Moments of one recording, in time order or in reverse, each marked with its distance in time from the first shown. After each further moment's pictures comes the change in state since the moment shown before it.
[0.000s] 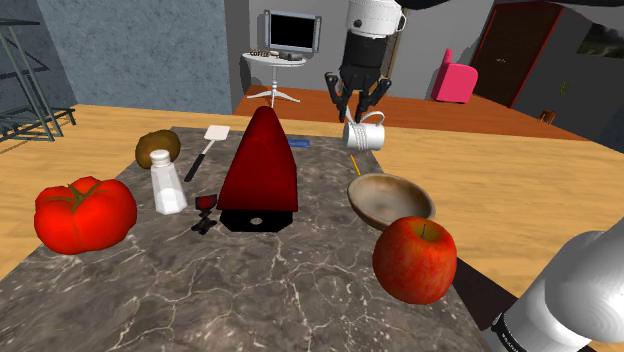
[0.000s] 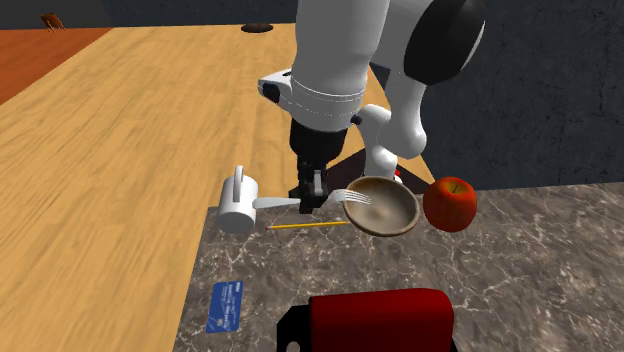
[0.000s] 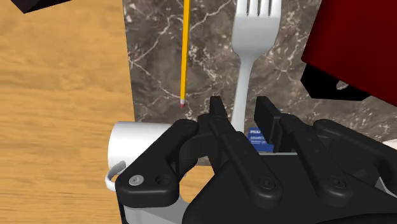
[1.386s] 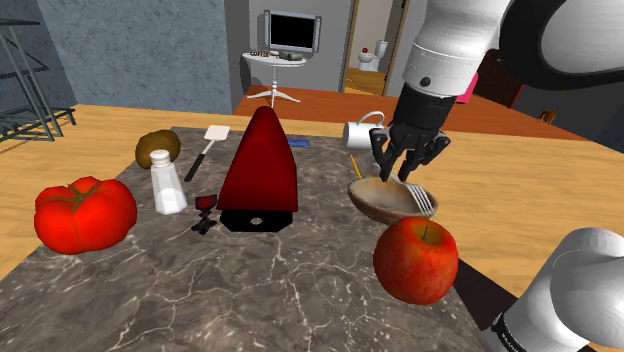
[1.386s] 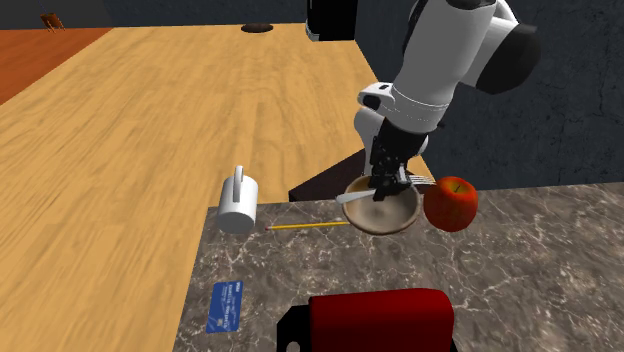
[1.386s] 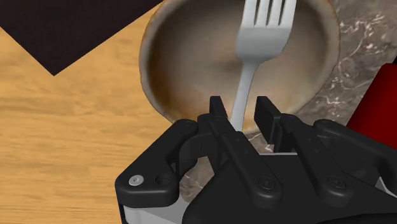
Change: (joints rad) arm 0.119 -0.461 0.027 -0.496 0.164 0.059 0.074
